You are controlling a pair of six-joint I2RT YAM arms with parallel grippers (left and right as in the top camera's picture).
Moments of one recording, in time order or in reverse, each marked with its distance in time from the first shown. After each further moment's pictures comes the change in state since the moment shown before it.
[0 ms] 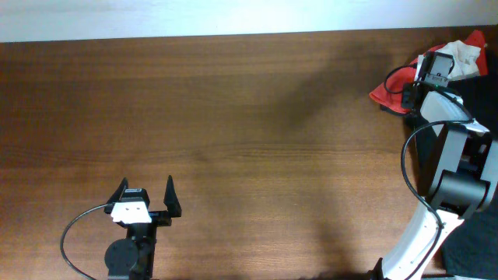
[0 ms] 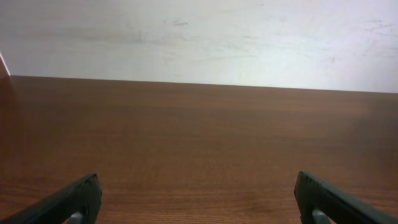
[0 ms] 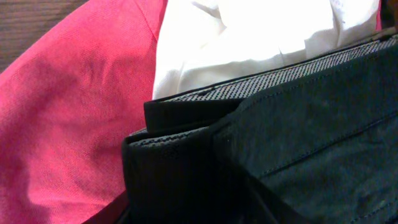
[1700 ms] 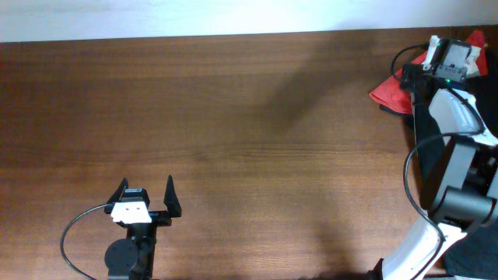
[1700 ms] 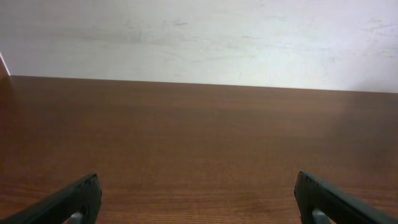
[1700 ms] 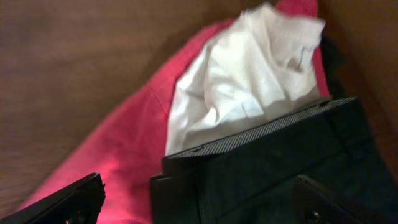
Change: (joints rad) left arm 0.000 0.000 0.000 0.000 0.000 0.000; right arm 0.000 -0.111 -0.001 0.053 -0.071 0.017
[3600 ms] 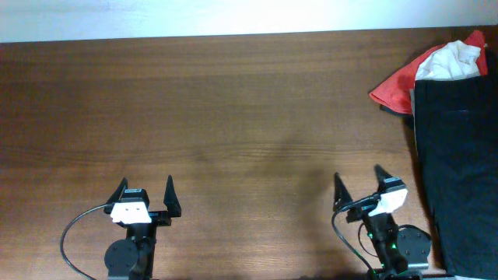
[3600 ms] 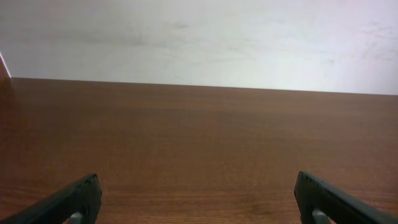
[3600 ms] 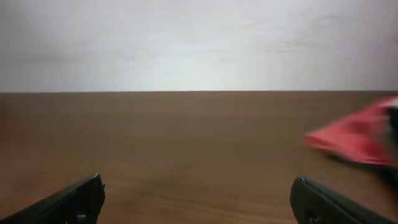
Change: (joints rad) left arm 0.000 -0.007 0.001 0.000 0.000 0.000; right arm 0.315 -2.061 -1.518 0.170 -0.491 0.317
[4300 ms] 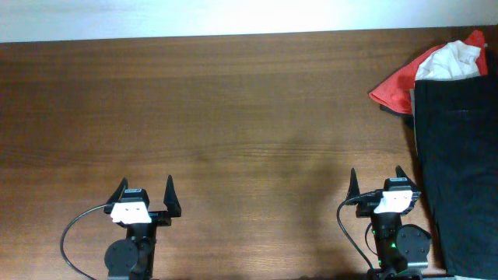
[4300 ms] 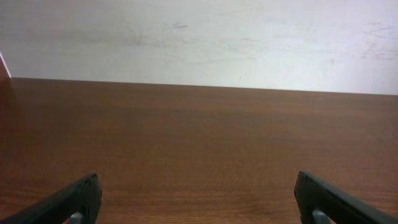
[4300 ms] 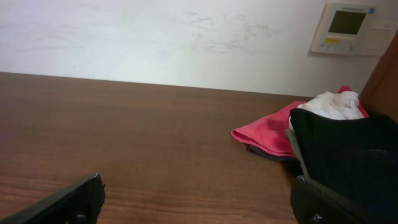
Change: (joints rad) left arm 0.000 0.000 0.000 0.000 0.000 0.000; right arm 0.000 0.000 0.000 -0.027 0.292 -0.208
